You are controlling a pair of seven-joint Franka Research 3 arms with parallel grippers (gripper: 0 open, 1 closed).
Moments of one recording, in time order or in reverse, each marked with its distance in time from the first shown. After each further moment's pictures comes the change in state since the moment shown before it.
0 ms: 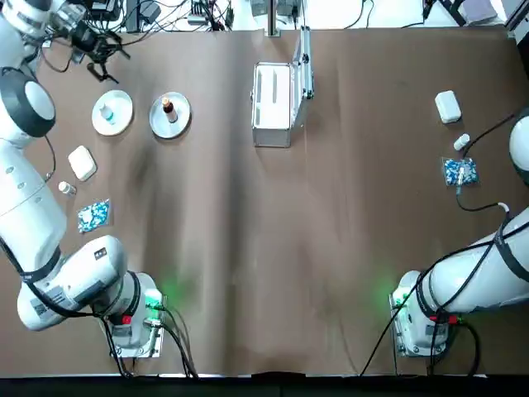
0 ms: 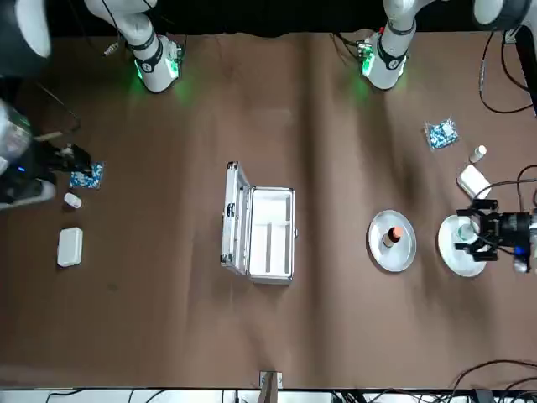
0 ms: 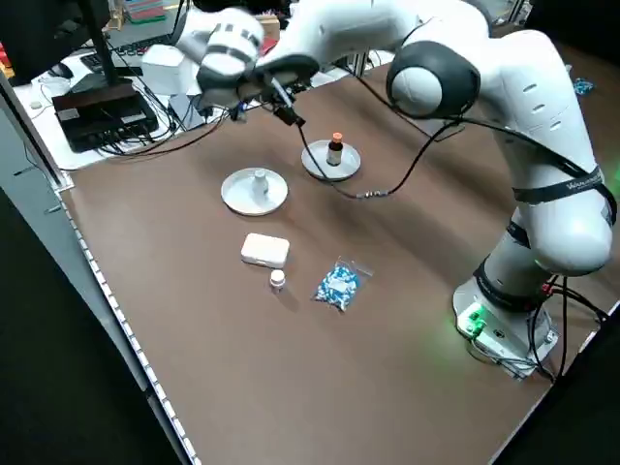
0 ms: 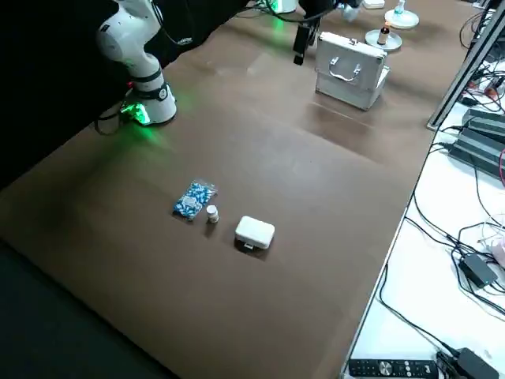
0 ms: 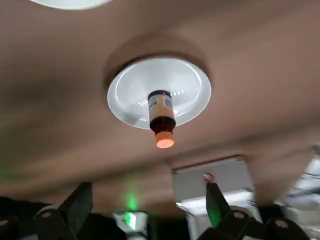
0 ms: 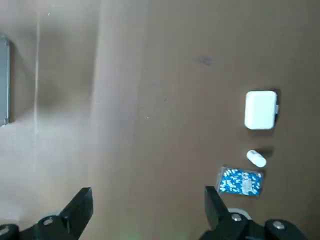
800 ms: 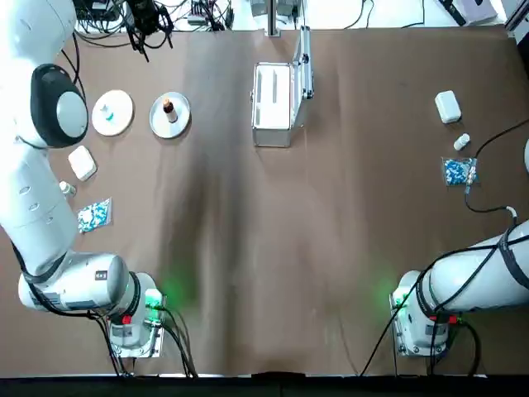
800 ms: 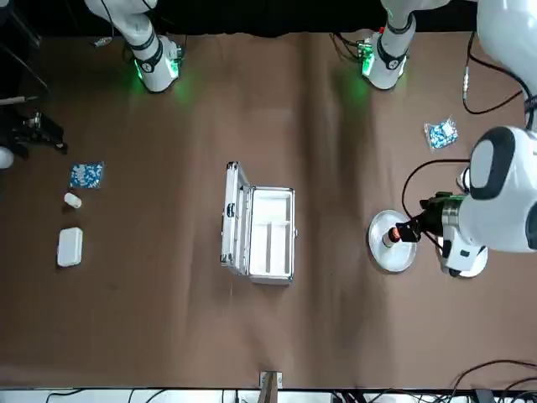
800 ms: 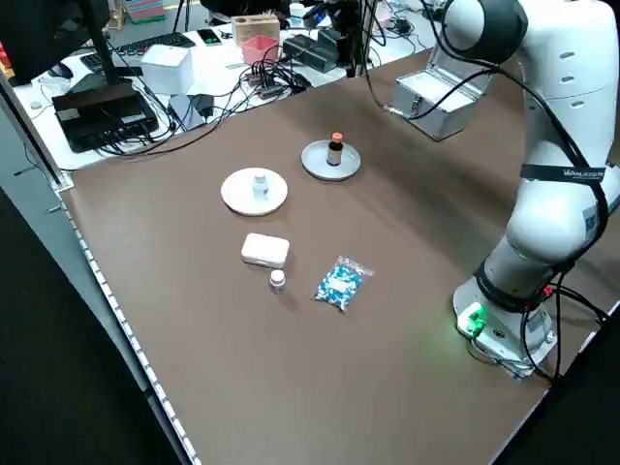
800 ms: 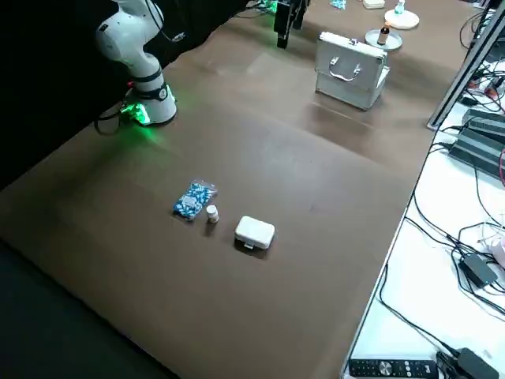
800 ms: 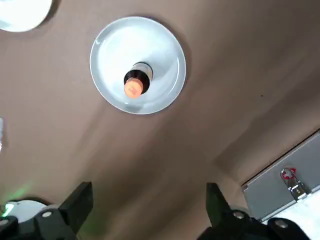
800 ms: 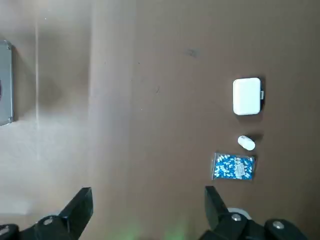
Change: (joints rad) left arm -0.415 -0.186 -0.005 0.002 0.391 0.006 -0.001; right arm -0.034 -0.073 -0.004 0.001 0.000 -0.061 0.007
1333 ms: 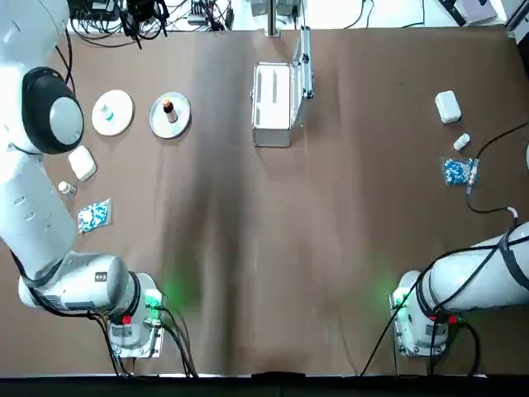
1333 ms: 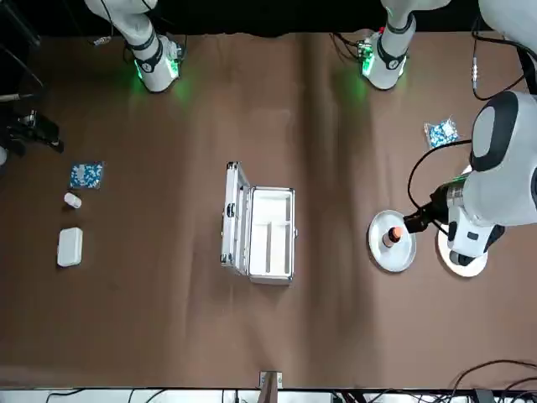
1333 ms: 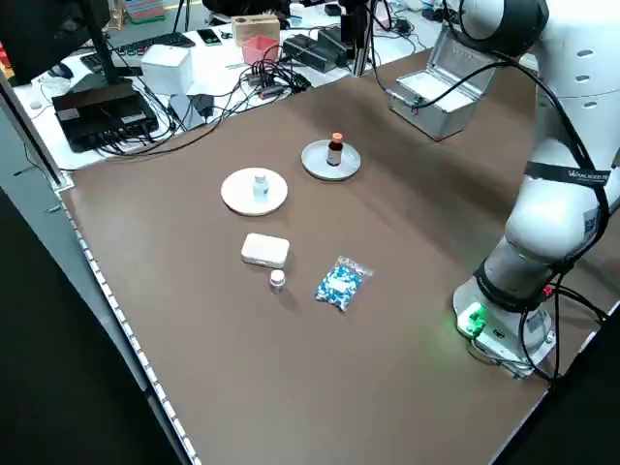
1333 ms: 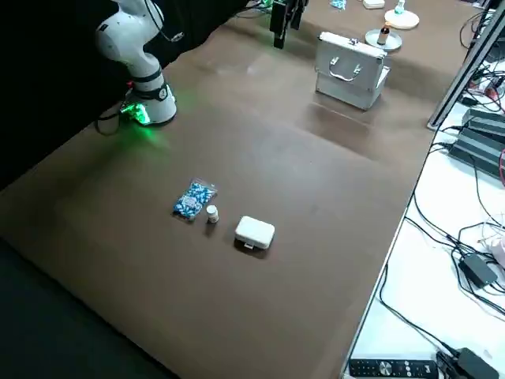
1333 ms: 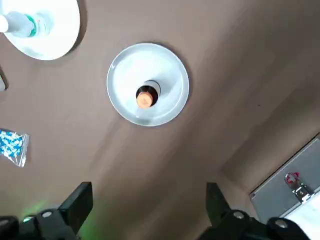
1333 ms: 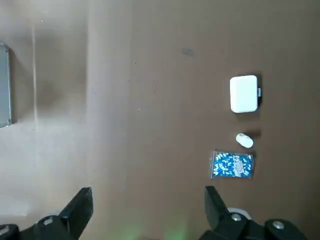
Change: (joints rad) left arm -0.024 -0.074 -0.005 -0.002 0.093 0.006 0.011; right arm -0.013 -0.011 -0.001 -0.007 0.000 -0.001 0.009
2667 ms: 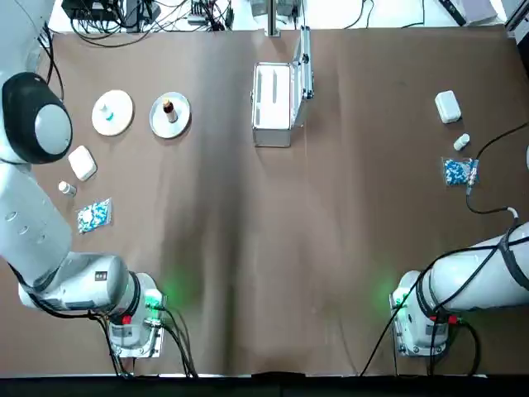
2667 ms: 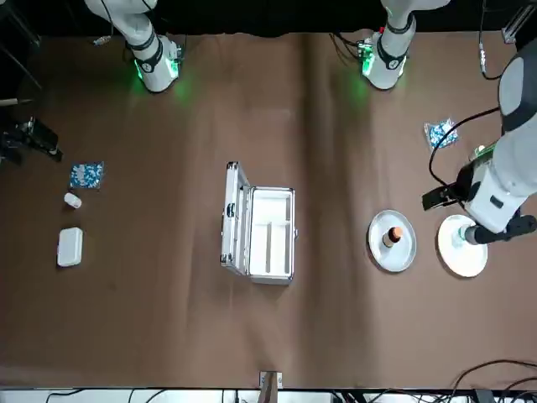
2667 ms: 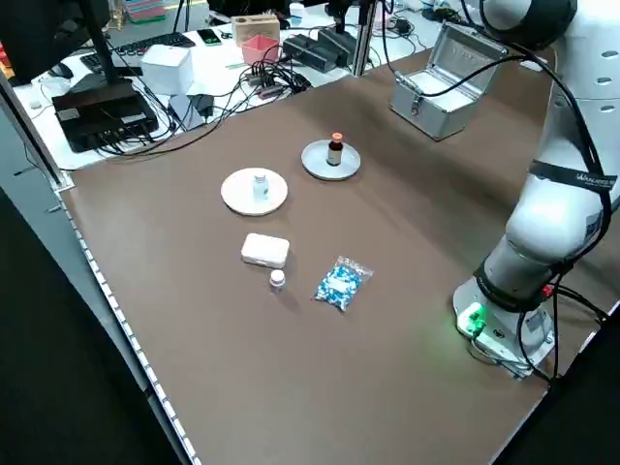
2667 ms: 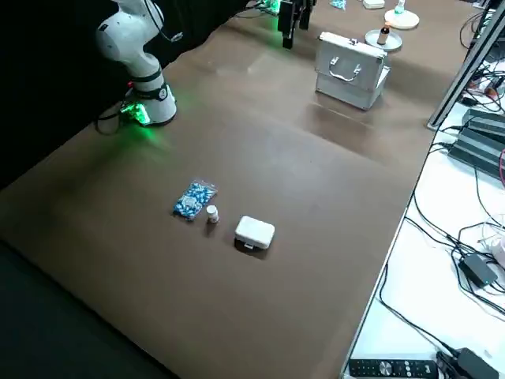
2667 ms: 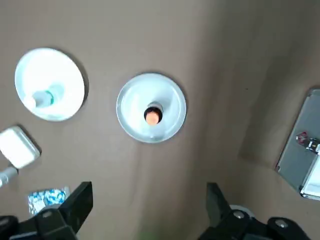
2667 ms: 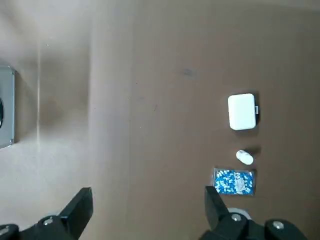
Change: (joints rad) left arm 0.014 -0.111 0.006 -0.003 0.045 0.011 0.393; right arm 0.001 -0.002 0.007 -0.010 0.000 0.085 0.019
